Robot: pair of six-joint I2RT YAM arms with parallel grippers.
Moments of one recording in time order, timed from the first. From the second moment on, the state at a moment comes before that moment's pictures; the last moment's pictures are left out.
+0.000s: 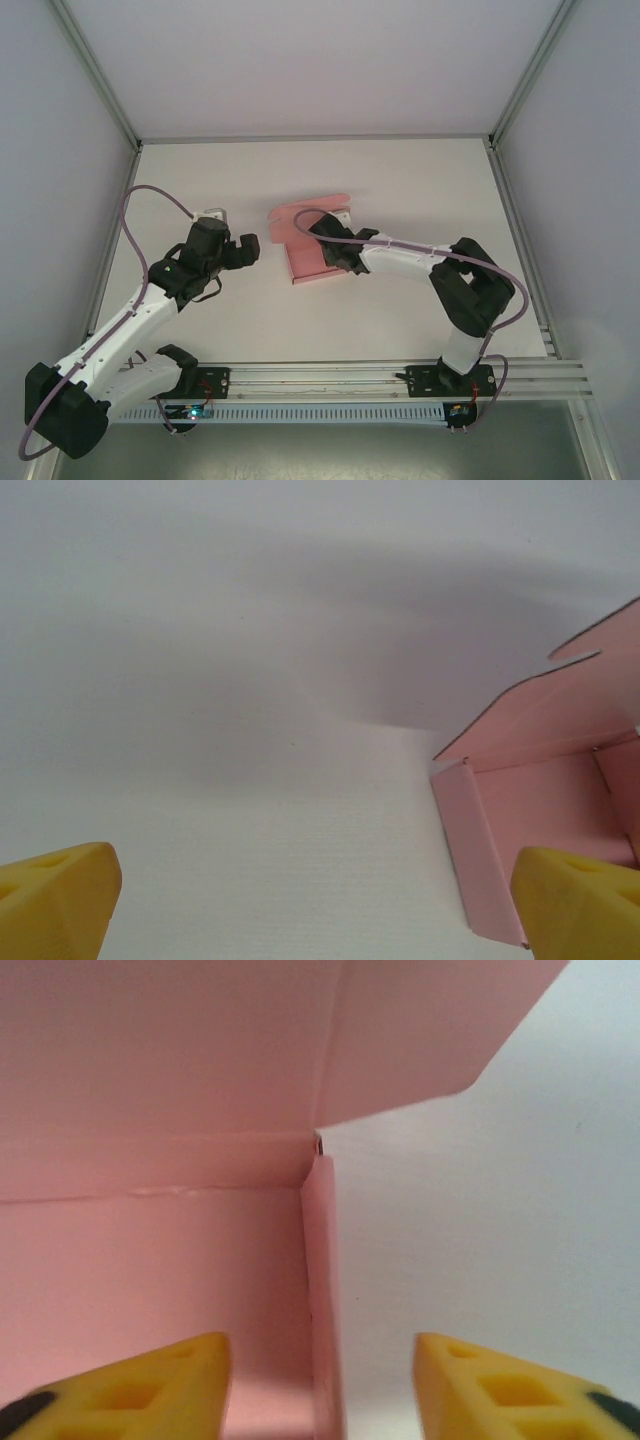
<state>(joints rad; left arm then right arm) -0.43 0.97 0.74 -0.52 -0.13 -0.51 0.79 1.74 1.08 -0.43 0.39 0.52</state>
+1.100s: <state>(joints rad) -0.35 1.44 0.95 -0.36 0.28 0.05 0.32 1.92 1.53 -0.68 -0.63 -0.70</state>
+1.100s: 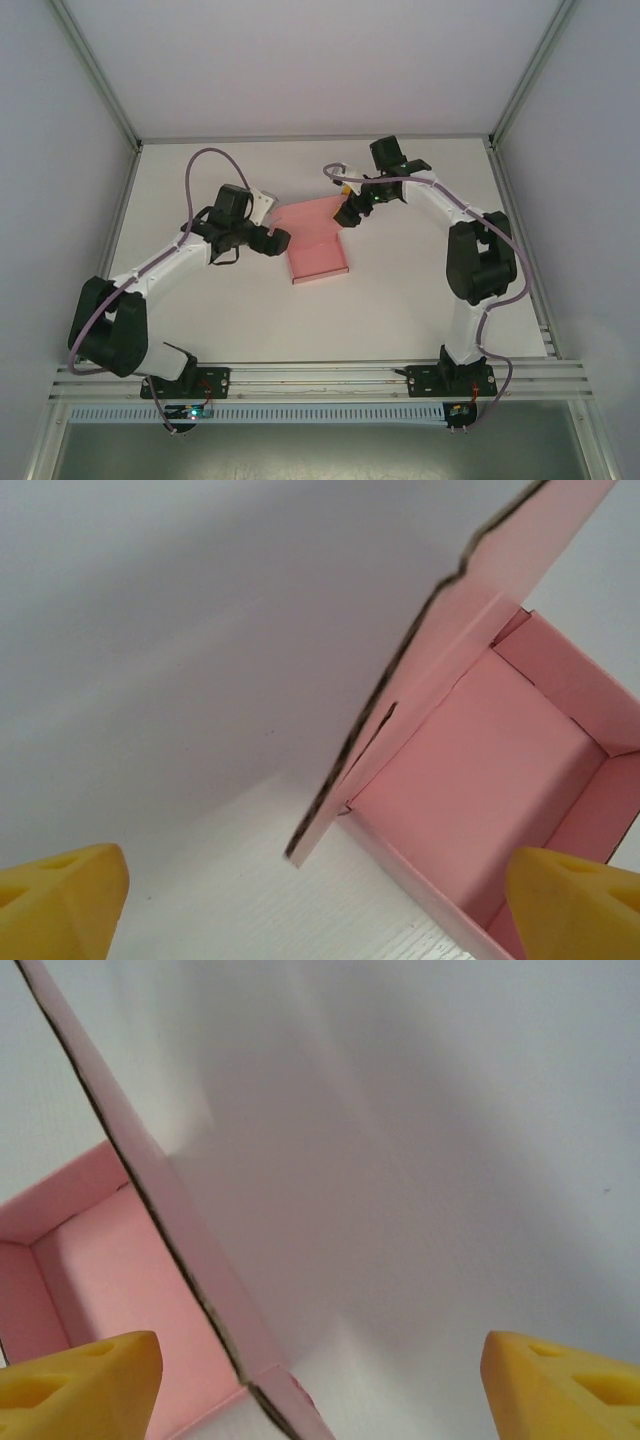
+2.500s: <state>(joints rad) -0.48 1.61 1.04 -0.16 -0.25 -0.49 0.66 1.83 1.20 0.08 0.25 0.52</state>
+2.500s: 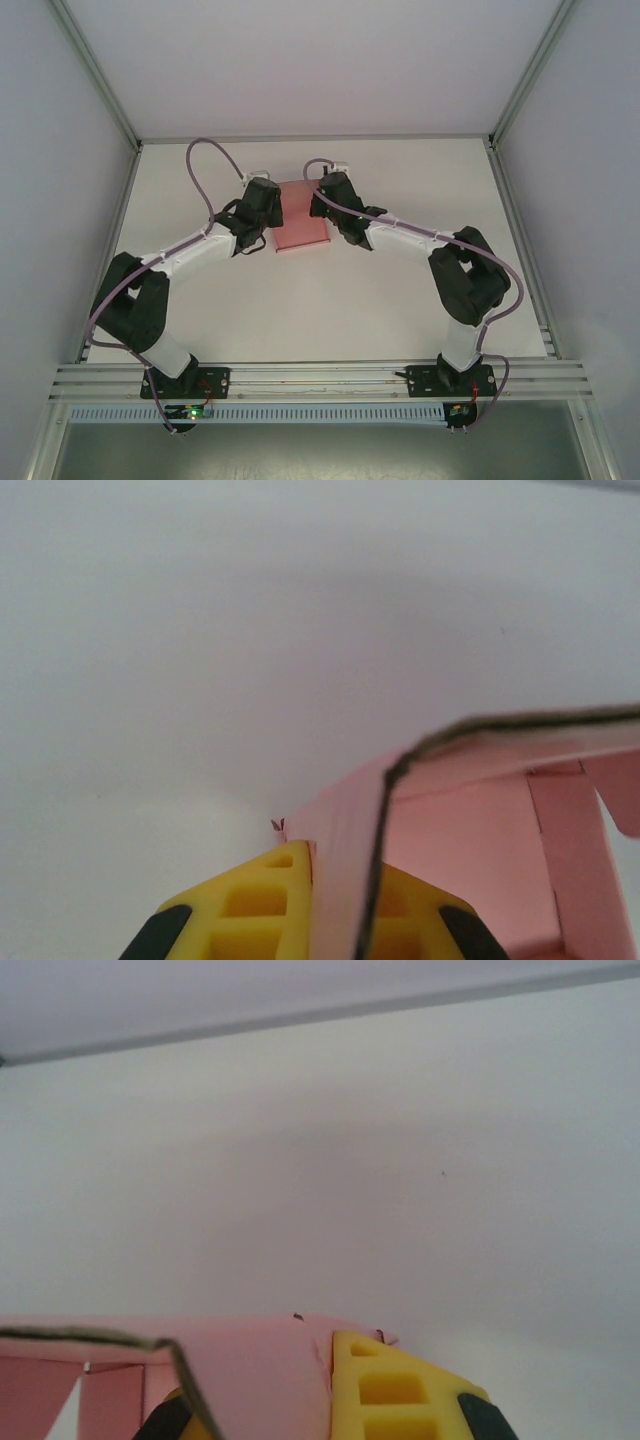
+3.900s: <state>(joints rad) -0.49 1.02 0.79 -0.56 -0.11 -0.77 0.93 1.74 0.68 0.63 0.55 0.32</state>
